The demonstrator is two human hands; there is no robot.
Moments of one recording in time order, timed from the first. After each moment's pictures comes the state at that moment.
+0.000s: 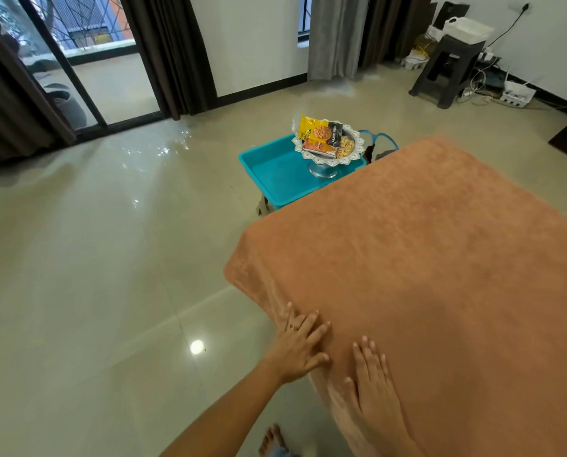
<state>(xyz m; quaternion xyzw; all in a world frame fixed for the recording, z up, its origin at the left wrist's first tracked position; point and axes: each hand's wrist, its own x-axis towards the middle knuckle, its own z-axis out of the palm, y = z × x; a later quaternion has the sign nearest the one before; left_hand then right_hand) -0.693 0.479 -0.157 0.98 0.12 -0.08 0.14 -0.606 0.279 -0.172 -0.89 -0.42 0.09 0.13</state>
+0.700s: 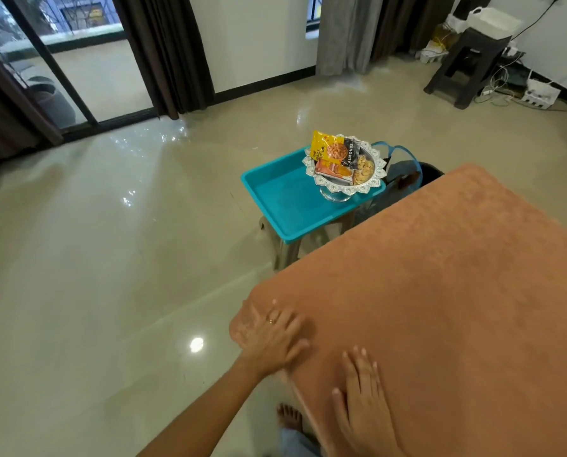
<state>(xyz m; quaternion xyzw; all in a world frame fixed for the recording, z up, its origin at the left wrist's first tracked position) -0.611 0.653 -0.146 0.98 0.16 0.00 0.11 -0.530 0.432 -0.165 -0.88 -0.44 0.07 0.16</state>
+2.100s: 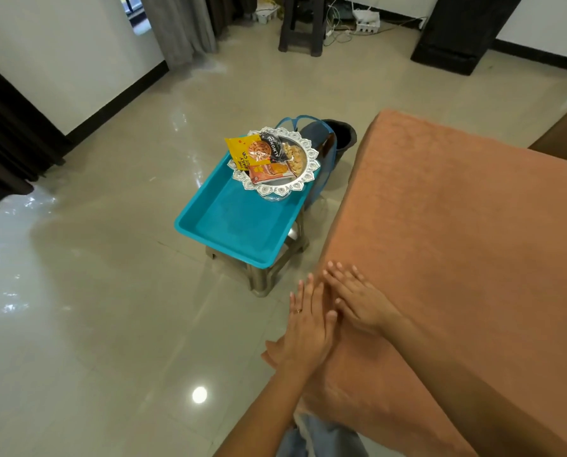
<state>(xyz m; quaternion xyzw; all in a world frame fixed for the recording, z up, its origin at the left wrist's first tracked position) -0.537 0.764 -0.161 0.95 0.05 0.05 0.31 -0.427 0.615 -0.158 -0.90 -0.41 0.11 0.07</state>
